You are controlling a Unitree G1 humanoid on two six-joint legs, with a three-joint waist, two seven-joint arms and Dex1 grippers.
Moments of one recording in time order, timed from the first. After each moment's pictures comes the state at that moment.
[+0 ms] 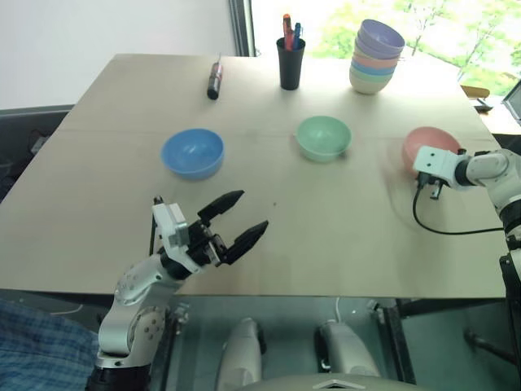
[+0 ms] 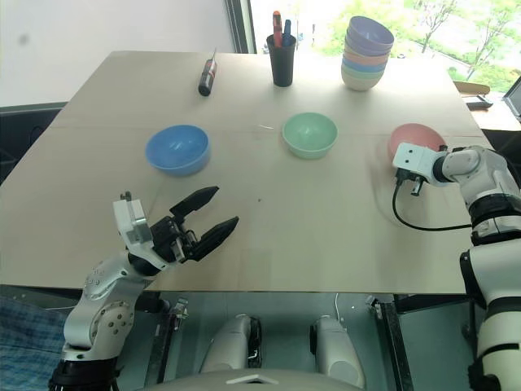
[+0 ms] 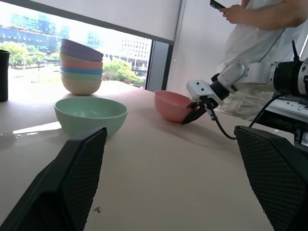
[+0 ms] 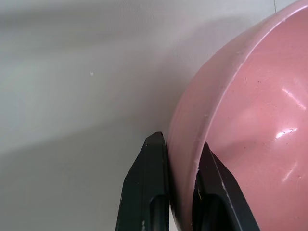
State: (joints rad) left arm 0.08 0.41 0.12 -0.38 -0.66 0.10 -0.89; right arm -0.99 -0.78 0.32 1.09 -0.38 -0.25 0.89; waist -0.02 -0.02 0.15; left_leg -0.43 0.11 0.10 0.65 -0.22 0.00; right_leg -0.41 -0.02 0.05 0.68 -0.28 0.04
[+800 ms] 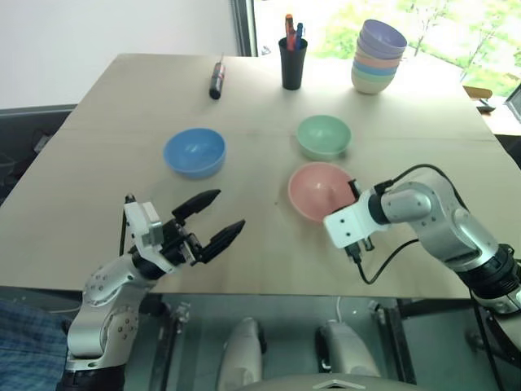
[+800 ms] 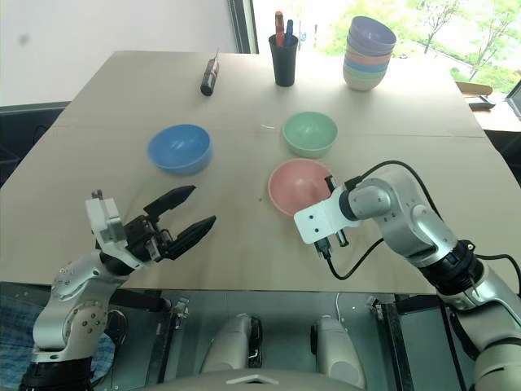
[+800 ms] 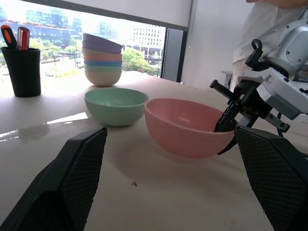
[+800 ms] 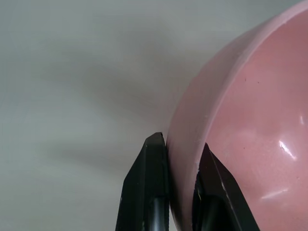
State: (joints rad) left arm 0.14 0.52 0.25 -0.34 -0.69 0.10 -0.95; right arm -0.64 -0.69 0.54 -0.27 -0.49 0.17 1.26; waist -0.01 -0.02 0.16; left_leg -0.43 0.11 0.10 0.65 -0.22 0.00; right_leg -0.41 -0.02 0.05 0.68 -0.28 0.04
